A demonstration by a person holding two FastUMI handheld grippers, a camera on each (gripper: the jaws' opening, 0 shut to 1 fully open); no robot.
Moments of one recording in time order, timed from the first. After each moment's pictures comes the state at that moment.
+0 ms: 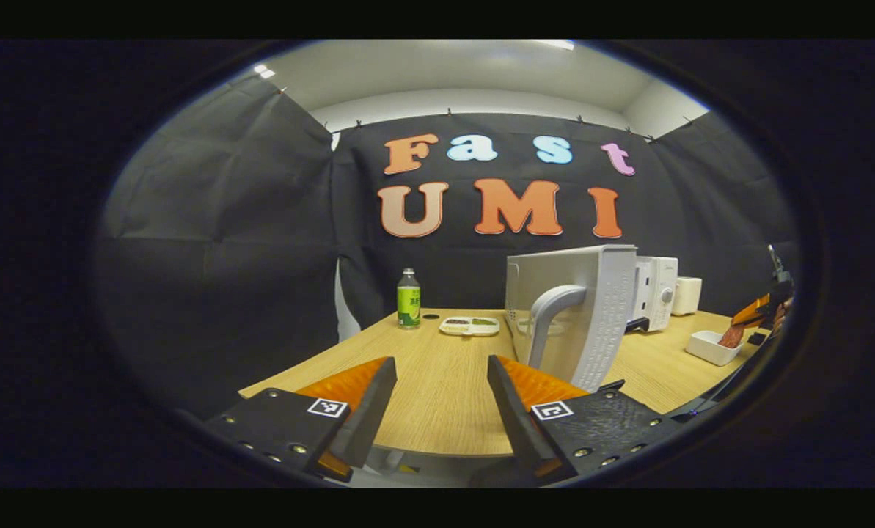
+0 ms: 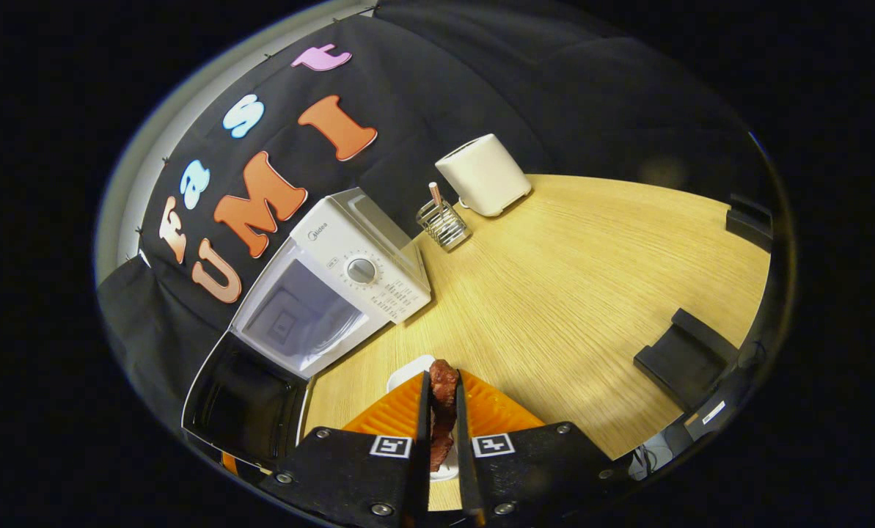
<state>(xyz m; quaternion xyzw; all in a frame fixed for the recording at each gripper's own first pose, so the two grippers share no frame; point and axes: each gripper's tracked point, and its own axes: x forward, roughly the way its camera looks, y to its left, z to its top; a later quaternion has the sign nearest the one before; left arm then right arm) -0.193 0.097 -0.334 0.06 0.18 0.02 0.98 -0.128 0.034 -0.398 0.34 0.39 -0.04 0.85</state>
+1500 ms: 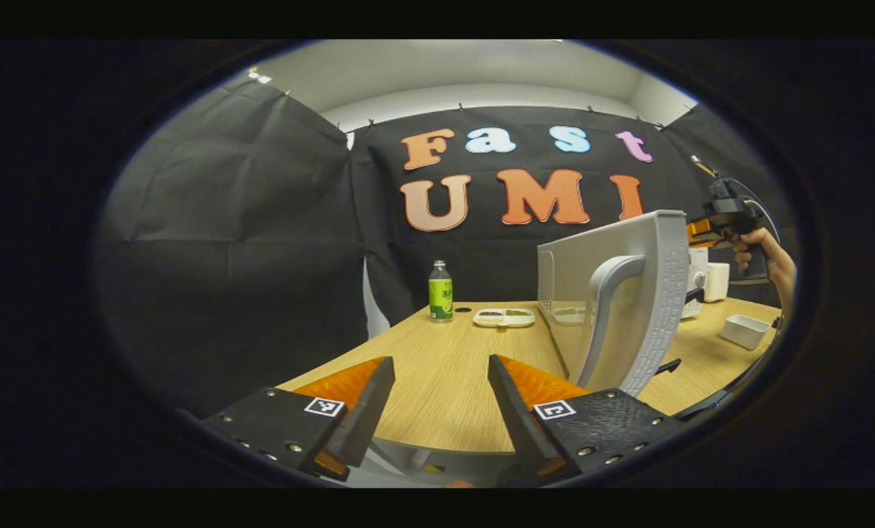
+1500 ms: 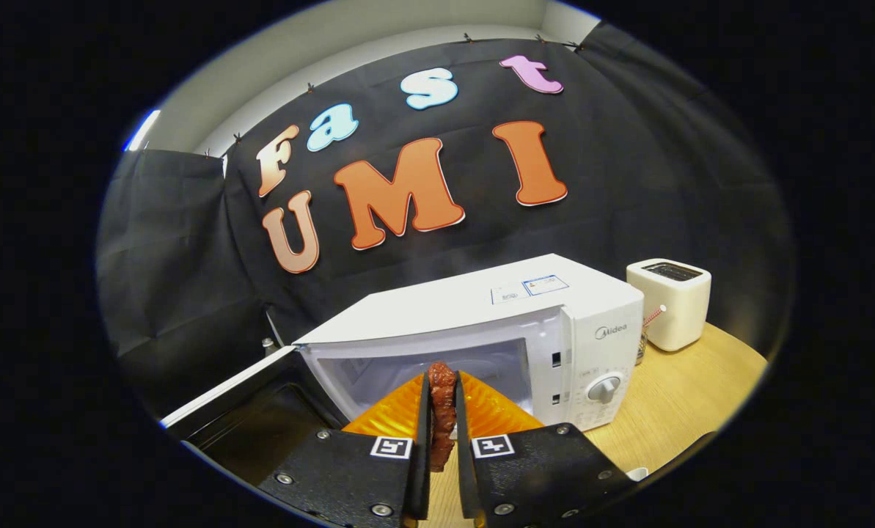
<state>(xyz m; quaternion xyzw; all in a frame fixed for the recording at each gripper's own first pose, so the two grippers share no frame) -0.200 0.138 -0.350 0.08 0.19 0.07 0.98 0.070 0.234 -0.294 0.17 0.24 0.09 0.95</state>
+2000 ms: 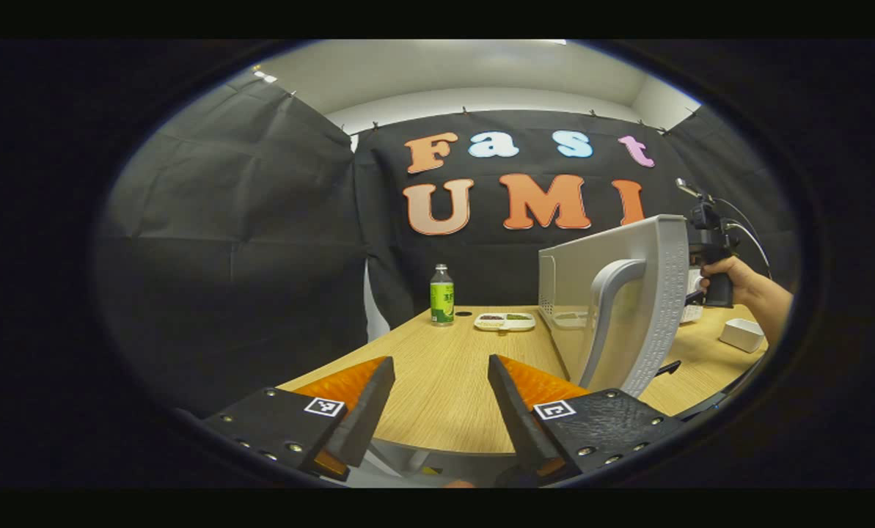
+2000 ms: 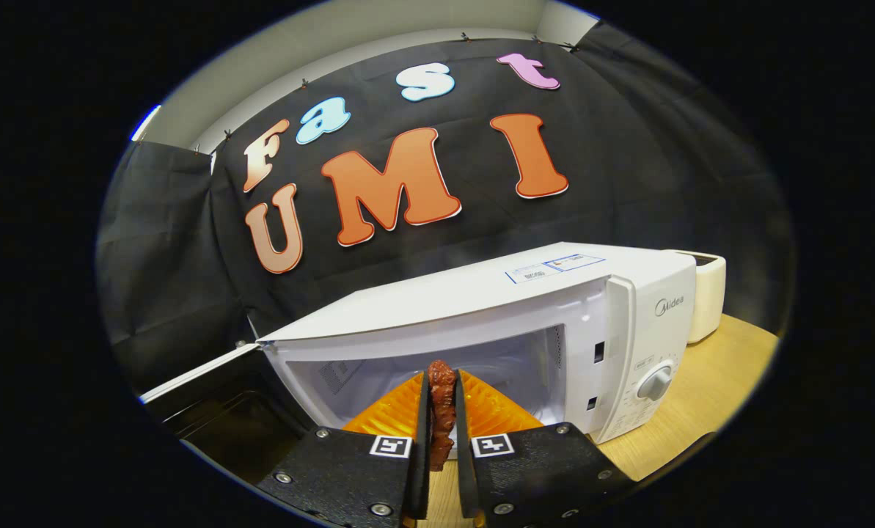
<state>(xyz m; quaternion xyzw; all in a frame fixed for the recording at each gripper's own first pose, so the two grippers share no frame) -0.202 0.140 -0.347 0.08 0.18 0.07 0.98 0.101 0.266 -0.344 0.18 0.23 0.06 0.95</state>
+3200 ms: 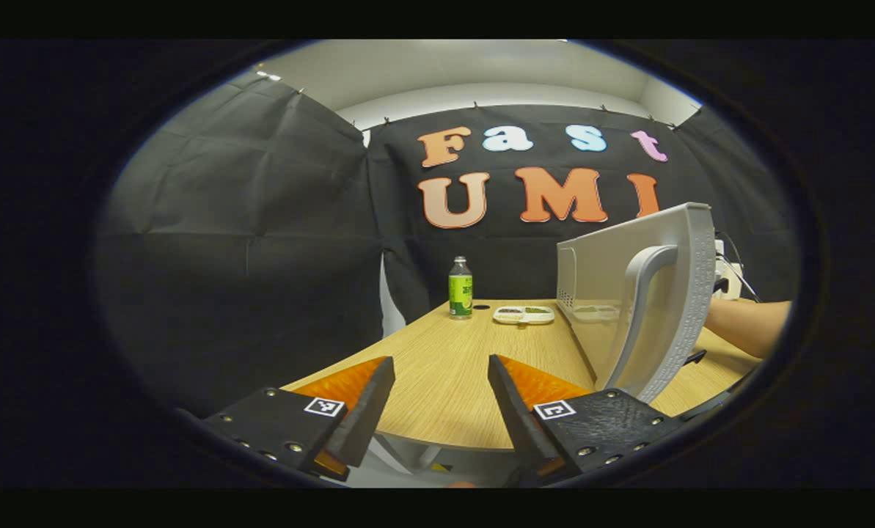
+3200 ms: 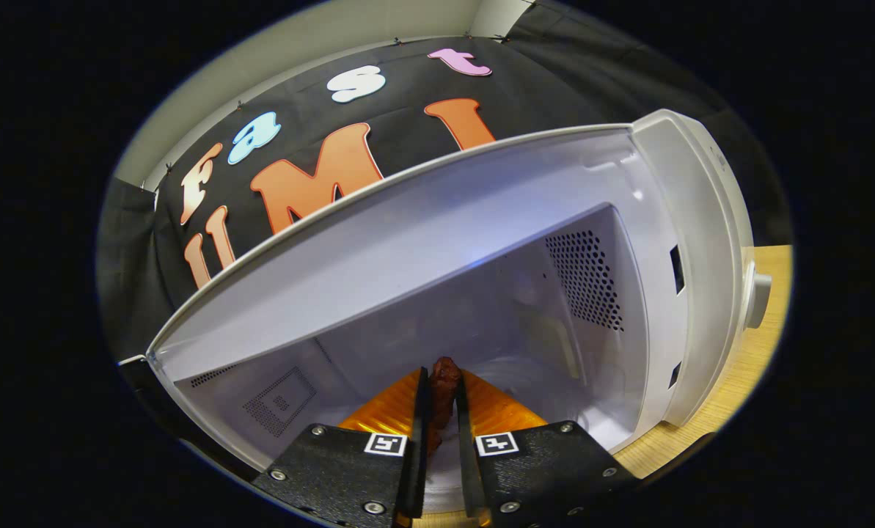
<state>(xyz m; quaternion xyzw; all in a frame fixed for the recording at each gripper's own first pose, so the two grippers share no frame) -0.203 0.163 -0.353 0.08 0.19 0.10 0.97 0.173 0.279 -0.435 0.25 0.20 -0.05 0.94</state>
